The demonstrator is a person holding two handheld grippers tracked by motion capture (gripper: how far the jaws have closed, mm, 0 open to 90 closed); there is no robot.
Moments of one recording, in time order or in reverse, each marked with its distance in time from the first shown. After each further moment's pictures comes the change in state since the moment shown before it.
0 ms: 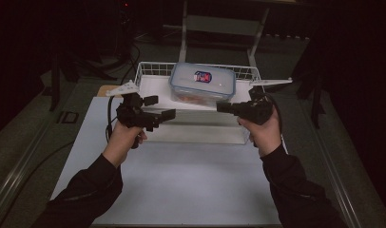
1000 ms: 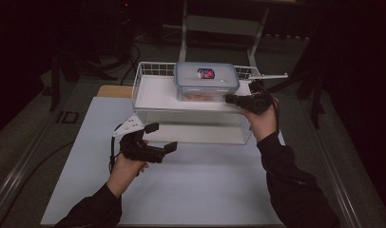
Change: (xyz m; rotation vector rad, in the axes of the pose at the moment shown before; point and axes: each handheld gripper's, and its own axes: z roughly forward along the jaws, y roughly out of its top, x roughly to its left) left arm -0.025 -0.064 -0.006 0.022 0.030 0.065; right arm -0.054 0.007 0.017 0.005 -0.247 0.062
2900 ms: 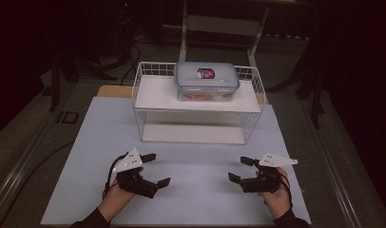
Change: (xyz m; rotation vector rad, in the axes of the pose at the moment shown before) left arm -0.003 -0.092 -0.015 0.124 -0.062 0.097; right arm 0.009 -0.210 -0.040 -0.055 0.135 -0.214
